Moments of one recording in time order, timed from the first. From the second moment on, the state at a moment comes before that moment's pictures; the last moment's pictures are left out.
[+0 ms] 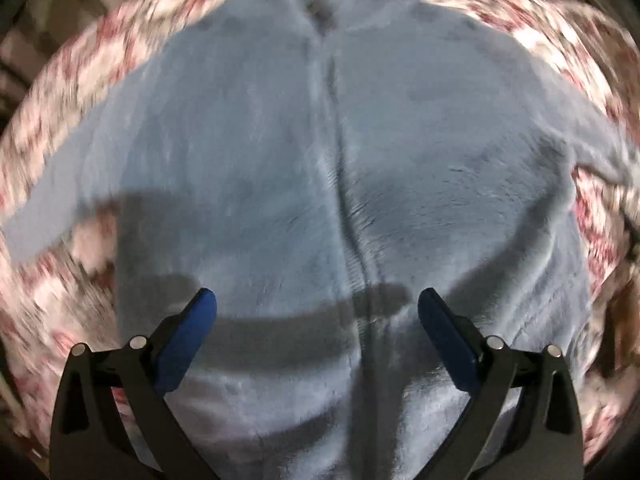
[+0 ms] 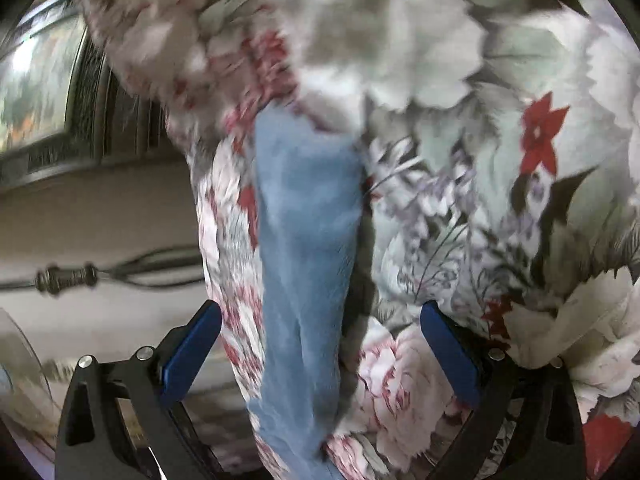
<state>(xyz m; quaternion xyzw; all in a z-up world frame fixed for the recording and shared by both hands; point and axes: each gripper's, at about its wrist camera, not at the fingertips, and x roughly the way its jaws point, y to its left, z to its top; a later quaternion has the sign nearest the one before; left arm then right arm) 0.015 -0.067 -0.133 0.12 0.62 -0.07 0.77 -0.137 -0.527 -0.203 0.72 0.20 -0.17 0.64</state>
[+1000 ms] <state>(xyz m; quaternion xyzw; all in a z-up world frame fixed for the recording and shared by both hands) 0.022 -0.056 -0.106 0.13 0.60 -0.05 0.79 -0.089 -0.483 -0.102 0.55 0.23 -0.16 0.78</state>
